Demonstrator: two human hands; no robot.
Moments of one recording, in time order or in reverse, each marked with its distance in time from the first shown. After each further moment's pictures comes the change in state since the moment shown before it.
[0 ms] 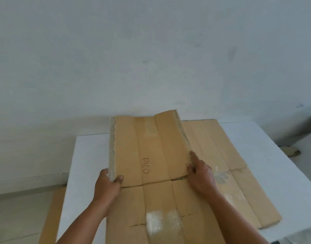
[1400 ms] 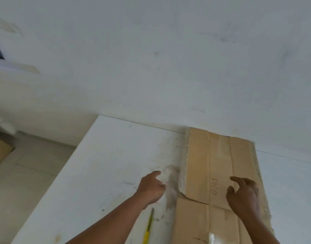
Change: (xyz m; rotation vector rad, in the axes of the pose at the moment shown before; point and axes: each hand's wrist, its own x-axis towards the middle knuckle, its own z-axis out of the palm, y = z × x) left_hand -0.026 0.075 0.216 0.095 -0.177 -0.172; right_hand 0.150 0.177 -0.063 -0.070 -0.087 0.001
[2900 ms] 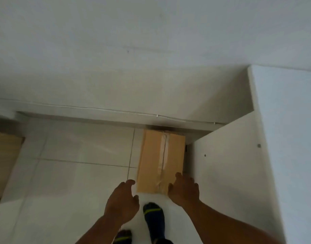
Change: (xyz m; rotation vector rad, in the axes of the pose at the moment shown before) left_hand 0.261 -0.551 -0.490 0.514 -0.139 -0.141; right_hand -0.194 -0.507 0.687 -0.404 -0.676 0.023
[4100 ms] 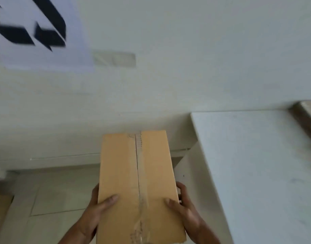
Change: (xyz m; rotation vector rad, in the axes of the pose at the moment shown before) left_hand -0.102 0.011 -0.160 -1.104 -0.128 0.149; right_hand -0.185 -0.001 -0.107 1.375 -0.022 -0.235
